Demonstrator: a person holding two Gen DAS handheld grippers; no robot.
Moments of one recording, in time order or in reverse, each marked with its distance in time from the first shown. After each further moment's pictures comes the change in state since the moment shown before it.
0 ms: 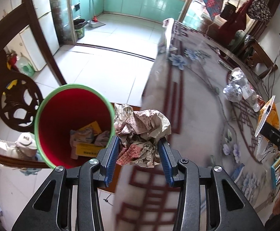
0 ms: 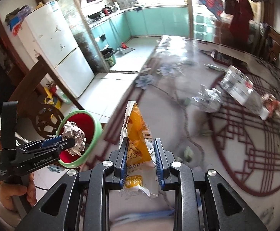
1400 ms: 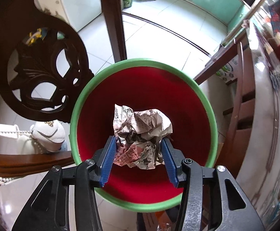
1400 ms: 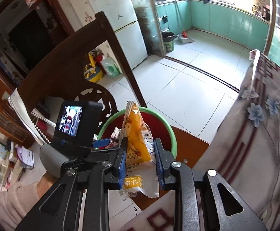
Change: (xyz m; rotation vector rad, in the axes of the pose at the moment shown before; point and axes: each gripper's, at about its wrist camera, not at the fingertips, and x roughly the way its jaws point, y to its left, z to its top) left arm 0.096 0.151 0.021 -0.257 0.177 0.182; right arm 0.137 0.193 0.050 -0.312 0.139 0.269
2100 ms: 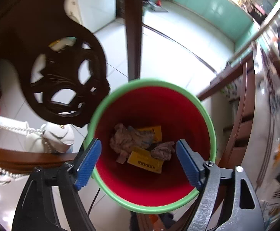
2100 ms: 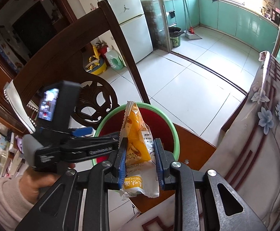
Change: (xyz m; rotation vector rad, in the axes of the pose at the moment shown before) left arm -0.032 0.024 0.008 -0.118 -0.090 0.009; right arm 0.026 0.004 0.007 -0.048 0.031 0.015
